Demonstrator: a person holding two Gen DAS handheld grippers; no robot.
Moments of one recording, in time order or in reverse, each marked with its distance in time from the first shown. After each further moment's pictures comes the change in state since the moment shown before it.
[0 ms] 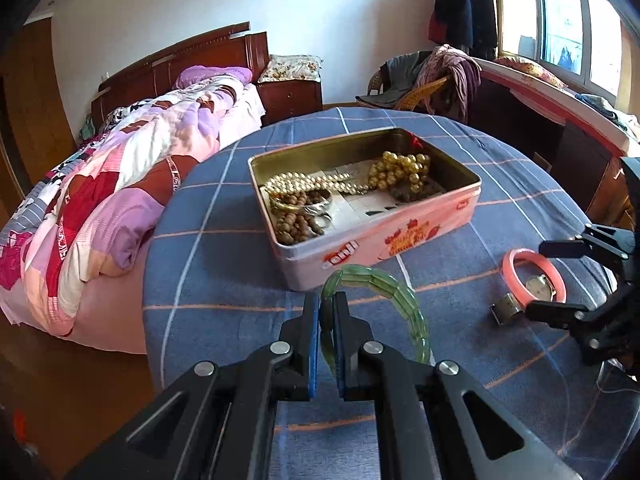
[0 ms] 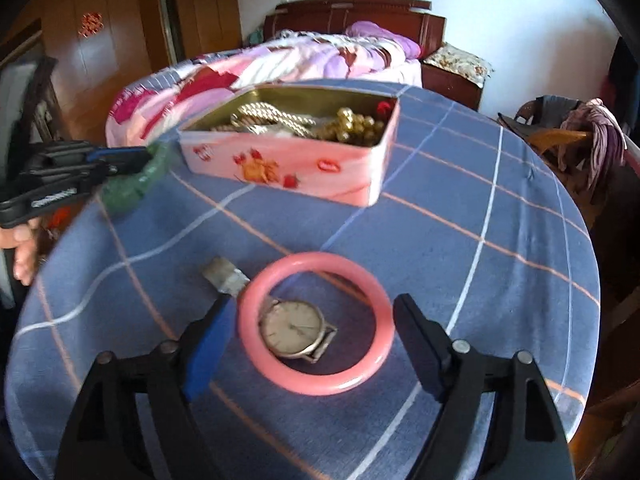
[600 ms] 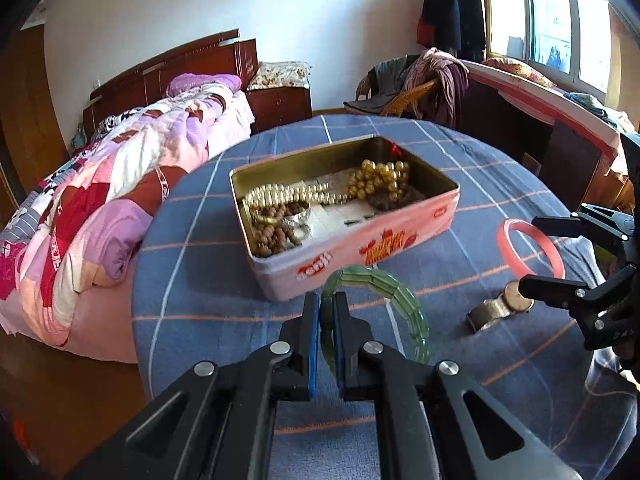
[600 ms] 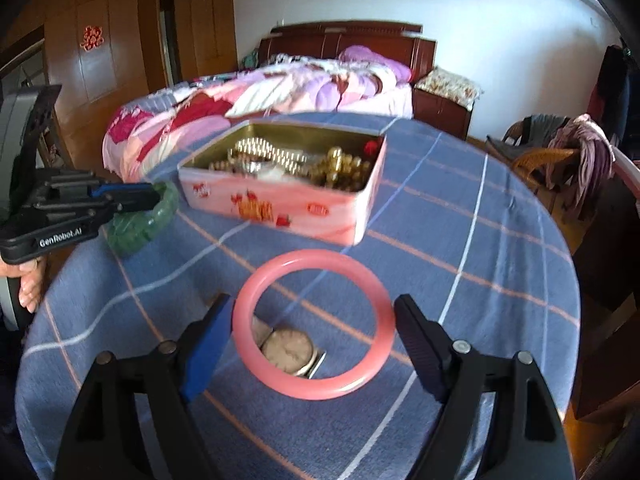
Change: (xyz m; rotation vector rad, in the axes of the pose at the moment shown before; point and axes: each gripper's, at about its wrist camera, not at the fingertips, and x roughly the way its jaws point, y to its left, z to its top) left arm -0.011 -0.011 0.009 0.020 -0.035 -0.024; right arm -0.030 -0.001 0.009 -0.002 -0.121 -0.031
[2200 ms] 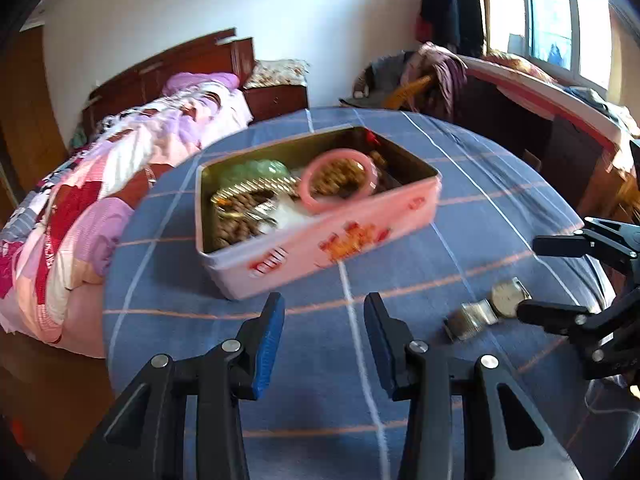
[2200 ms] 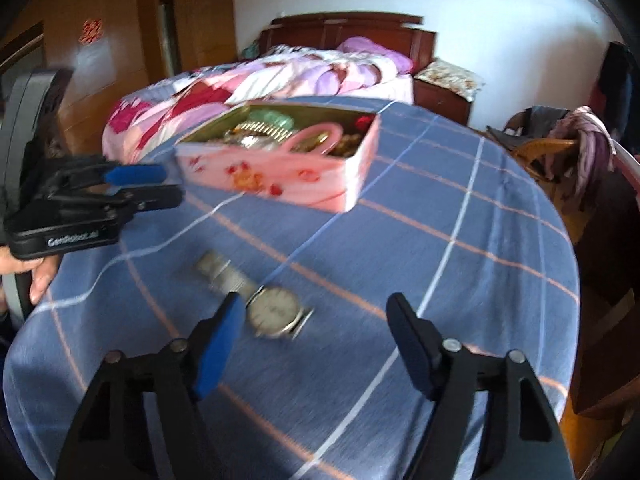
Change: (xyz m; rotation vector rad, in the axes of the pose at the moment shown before) left arm 0.025 -0.033 -0.008 0.005 0.025 0.001; right arm 0.008 -0.005 -0.021 -0.024 0.066 0.017
